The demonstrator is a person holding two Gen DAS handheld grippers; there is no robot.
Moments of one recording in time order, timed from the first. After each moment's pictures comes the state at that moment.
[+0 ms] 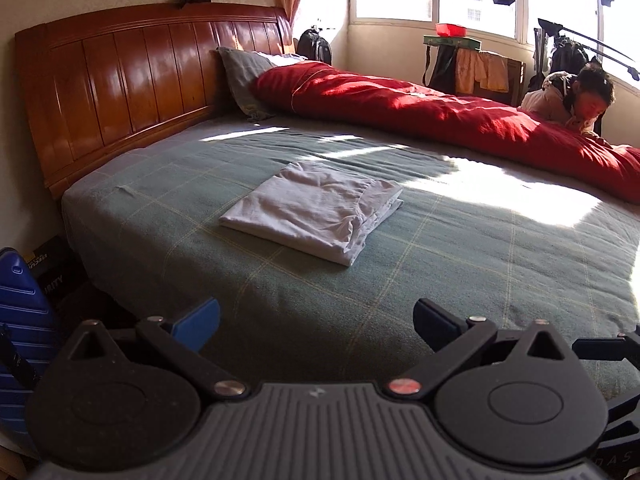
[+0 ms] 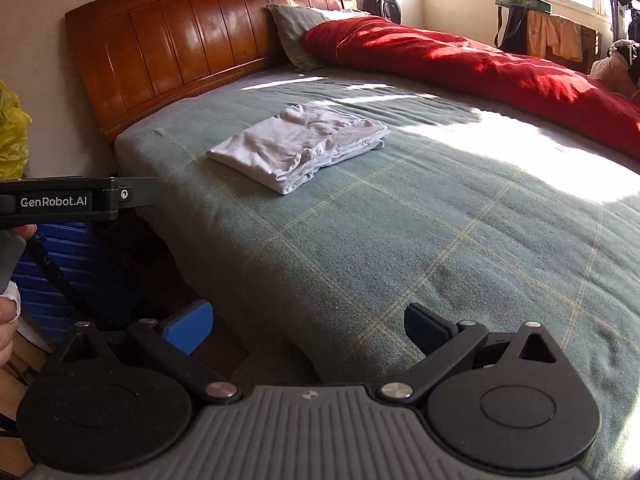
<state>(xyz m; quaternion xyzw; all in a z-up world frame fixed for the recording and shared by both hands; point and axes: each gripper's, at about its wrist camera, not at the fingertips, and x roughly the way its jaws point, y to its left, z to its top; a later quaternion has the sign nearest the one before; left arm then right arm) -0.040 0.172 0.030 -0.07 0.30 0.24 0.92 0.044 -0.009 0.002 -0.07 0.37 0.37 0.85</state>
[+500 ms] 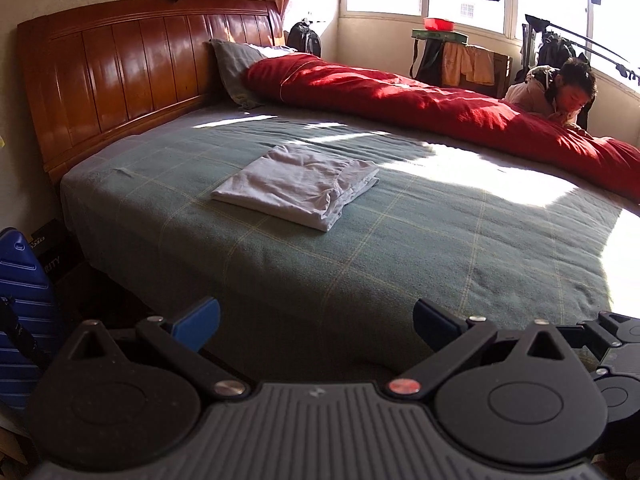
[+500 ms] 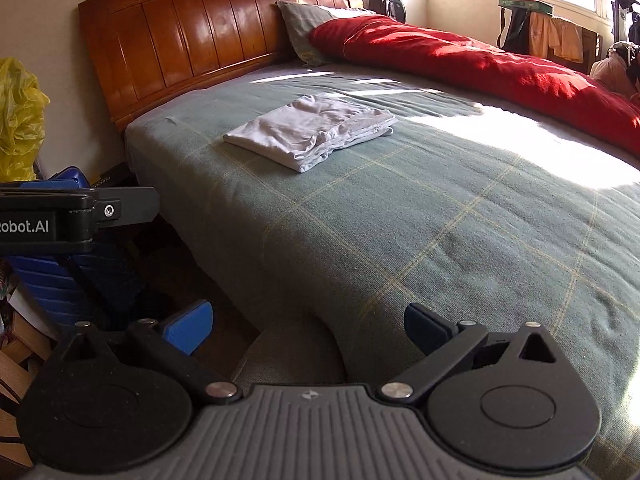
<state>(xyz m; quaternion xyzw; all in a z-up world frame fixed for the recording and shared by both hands) -0.085 0.138 0.031 -0.08 0.31 0.23 0.92 0.003 -0.017 -0.005 -0.09 0.37 0.38 0.85</state>
